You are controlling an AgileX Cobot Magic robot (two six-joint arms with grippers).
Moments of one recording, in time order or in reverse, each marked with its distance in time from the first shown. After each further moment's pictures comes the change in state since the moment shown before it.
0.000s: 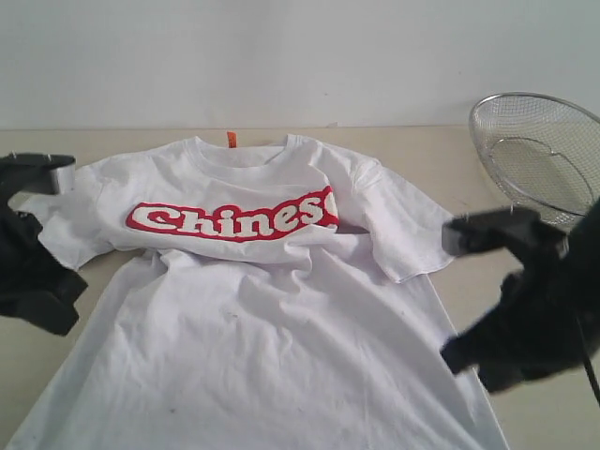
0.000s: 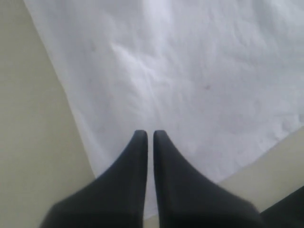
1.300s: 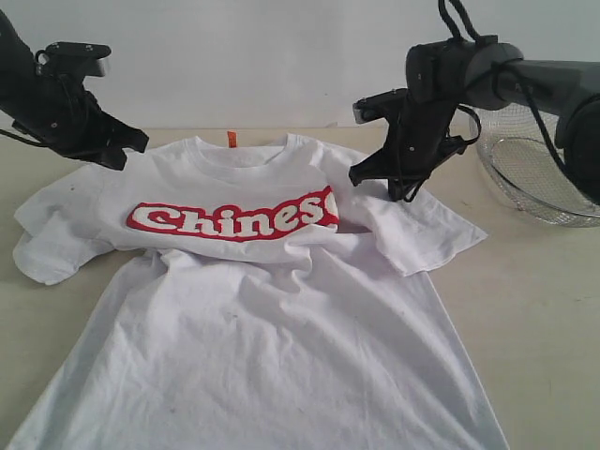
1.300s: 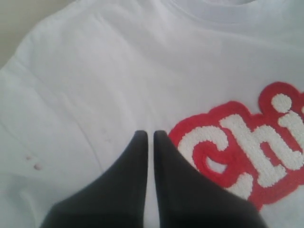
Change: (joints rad) left arm 0.103 0.542 -0.595 0.040 -0.353 0.004; right arm -0.106 1.045 -1.349 -0.291 0.106 0.087
